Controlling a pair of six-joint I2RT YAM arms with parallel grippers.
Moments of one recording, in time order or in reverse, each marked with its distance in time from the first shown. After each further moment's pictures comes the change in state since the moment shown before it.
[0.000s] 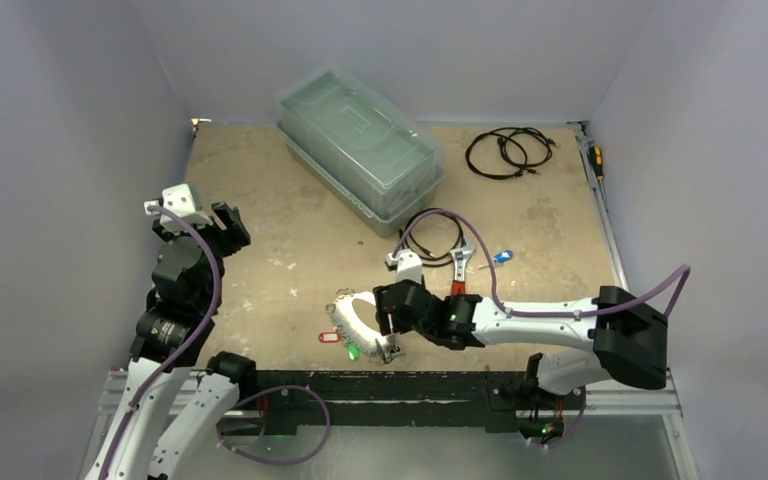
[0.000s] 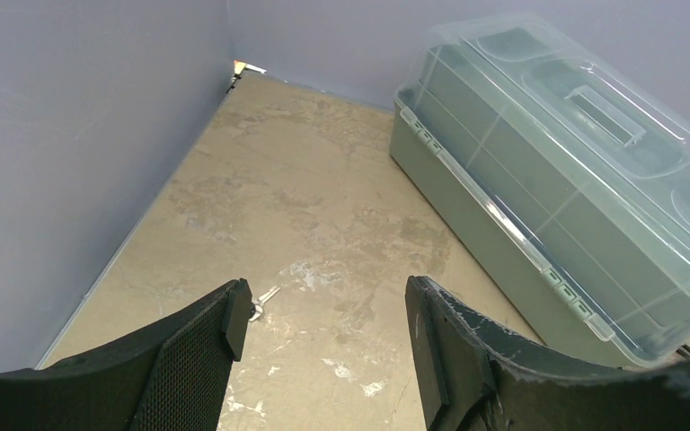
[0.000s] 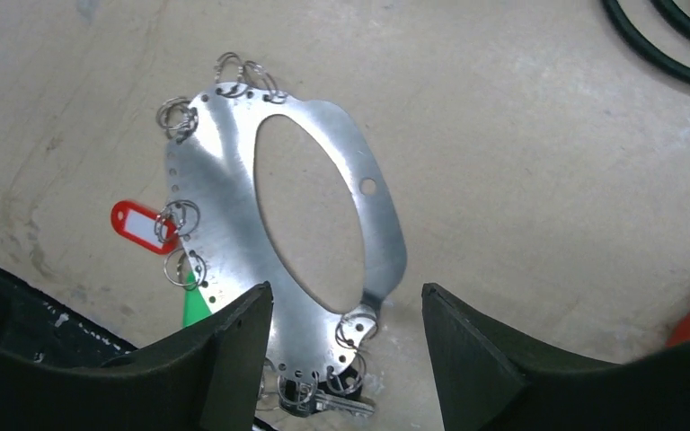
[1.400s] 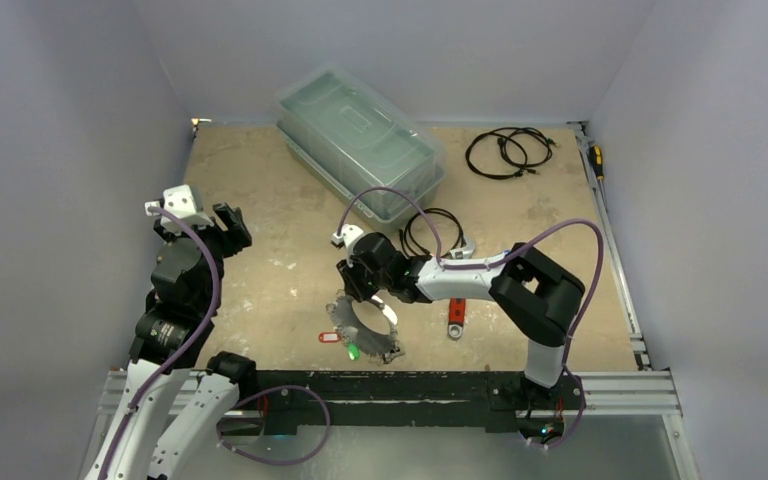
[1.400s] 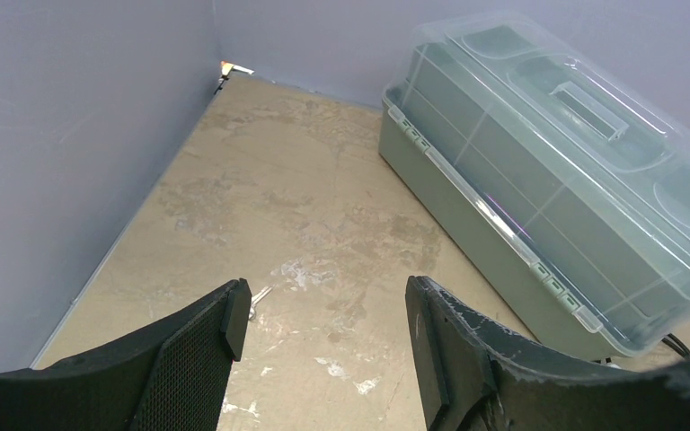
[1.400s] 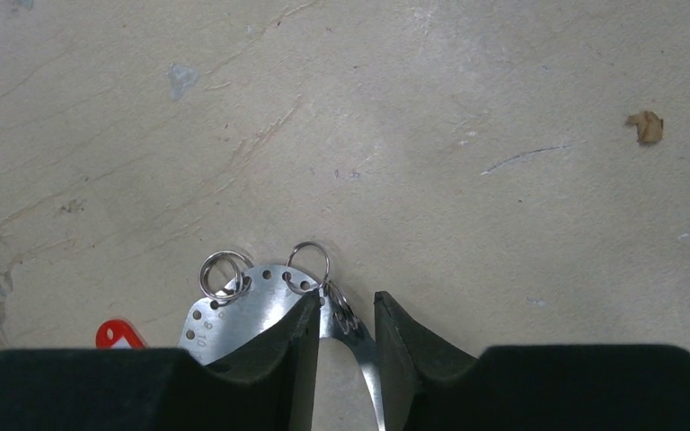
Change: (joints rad) left arm -0.005 -0.003 -0.002 0.000 0.027 0.001; right arm -0.233 0.476 0.281 0.336 -0.481 -0.558
